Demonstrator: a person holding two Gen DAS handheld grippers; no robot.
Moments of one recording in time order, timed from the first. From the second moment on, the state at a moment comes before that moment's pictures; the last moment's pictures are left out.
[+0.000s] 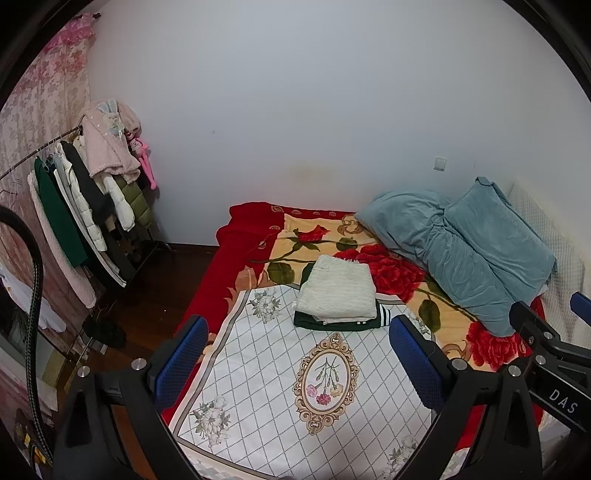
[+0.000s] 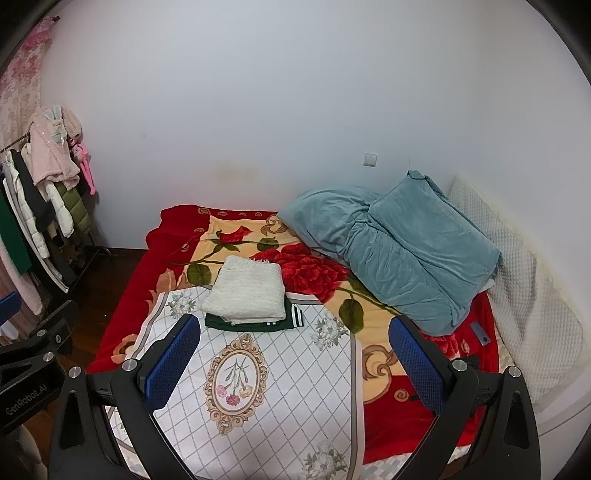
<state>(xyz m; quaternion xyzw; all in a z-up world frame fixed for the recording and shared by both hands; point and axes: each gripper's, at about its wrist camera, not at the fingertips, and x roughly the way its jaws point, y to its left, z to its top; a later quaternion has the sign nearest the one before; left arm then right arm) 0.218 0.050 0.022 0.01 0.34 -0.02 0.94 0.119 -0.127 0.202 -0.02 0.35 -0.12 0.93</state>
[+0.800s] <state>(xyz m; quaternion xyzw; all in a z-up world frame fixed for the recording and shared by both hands) 0.211 0.047 0.029 0.01 0.33 -0.01 0.94 0.116 -0.130 0.207 -0.01 0.35 -0.12 0.93</state>
